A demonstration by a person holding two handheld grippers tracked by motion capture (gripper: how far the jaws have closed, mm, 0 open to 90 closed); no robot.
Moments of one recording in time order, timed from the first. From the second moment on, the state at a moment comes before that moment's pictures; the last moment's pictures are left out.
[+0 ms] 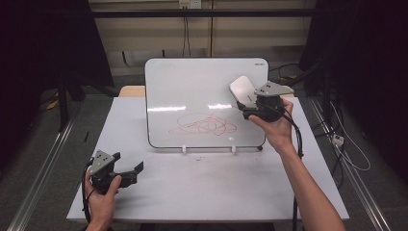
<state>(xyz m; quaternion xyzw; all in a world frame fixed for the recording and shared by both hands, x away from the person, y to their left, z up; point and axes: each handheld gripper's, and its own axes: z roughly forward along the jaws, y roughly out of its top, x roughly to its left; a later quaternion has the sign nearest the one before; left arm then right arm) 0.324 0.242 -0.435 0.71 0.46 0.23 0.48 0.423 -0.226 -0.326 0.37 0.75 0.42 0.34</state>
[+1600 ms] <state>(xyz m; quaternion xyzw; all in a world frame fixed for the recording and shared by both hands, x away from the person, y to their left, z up) 0.326 0.240 -0.434 0.72 0.45 0.22 0.47 0.398 -0.180 -0.391 0.34 0.78 0.38 0.36</state>
